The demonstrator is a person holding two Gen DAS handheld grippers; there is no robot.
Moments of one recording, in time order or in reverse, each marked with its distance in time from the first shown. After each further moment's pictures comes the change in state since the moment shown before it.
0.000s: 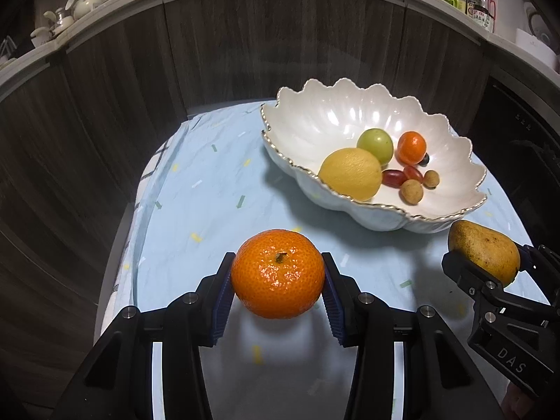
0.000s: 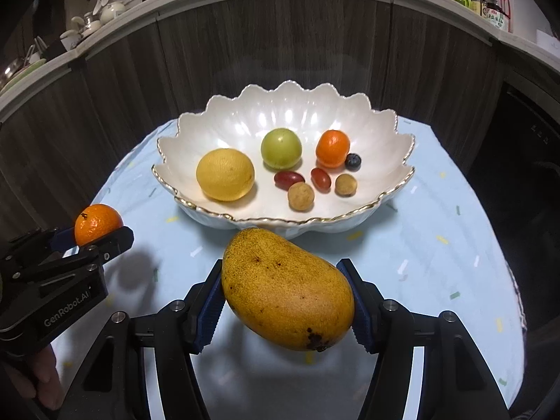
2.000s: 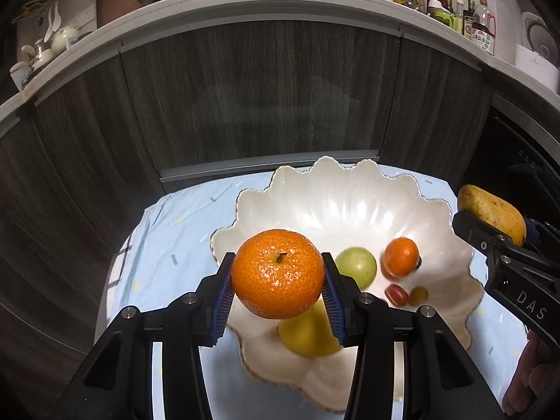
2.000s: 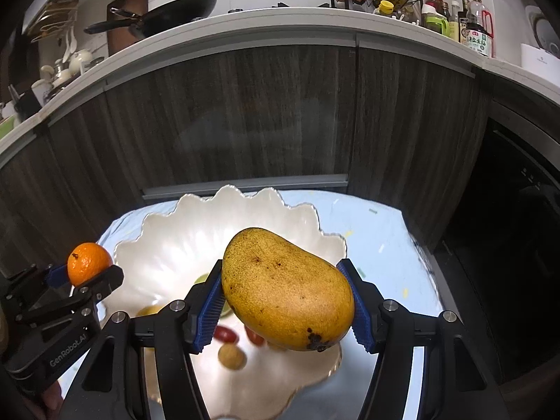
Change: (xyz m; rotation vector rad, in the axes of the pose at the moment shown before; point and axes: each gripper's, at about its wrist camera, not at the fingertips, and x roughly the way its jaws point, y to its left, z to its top) left arm 0.039 -0.030 0.125 0.029 -0.089 -0.024; right arm 0.032 -0.063 0.123 0.068 -0.144 -0.067
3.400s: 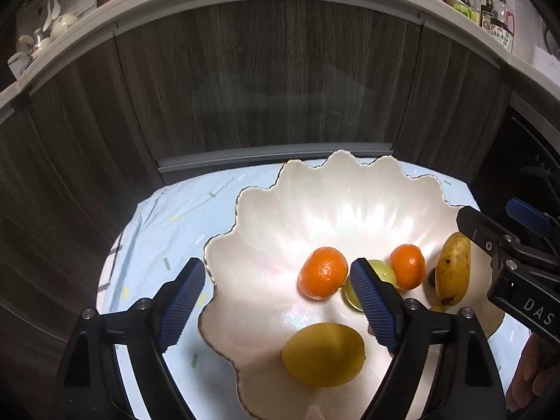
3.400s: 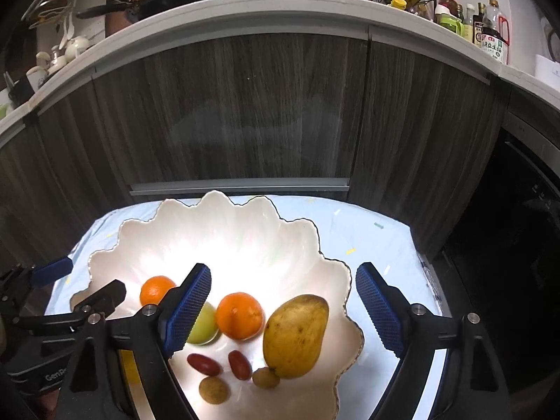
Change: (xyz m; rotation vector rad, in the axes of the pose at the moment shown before) left arm 0.030 0.001 0.010 -0.021 0.053 0.023; right arm 0.028 0.007 0.014 -0.038 0.021 -0.019
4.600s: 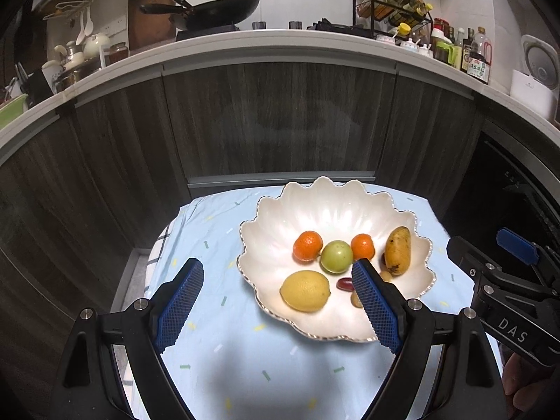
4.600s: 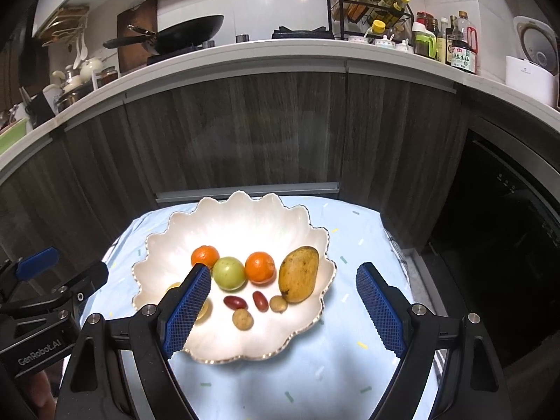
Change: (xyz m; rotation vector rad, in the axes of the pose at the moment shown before) left arm -0.144 -0.001 -0.041 -0.034 -0.126 0.014; right arm -0.124 -0.001 -0.036 0.032 -0.063 0.016
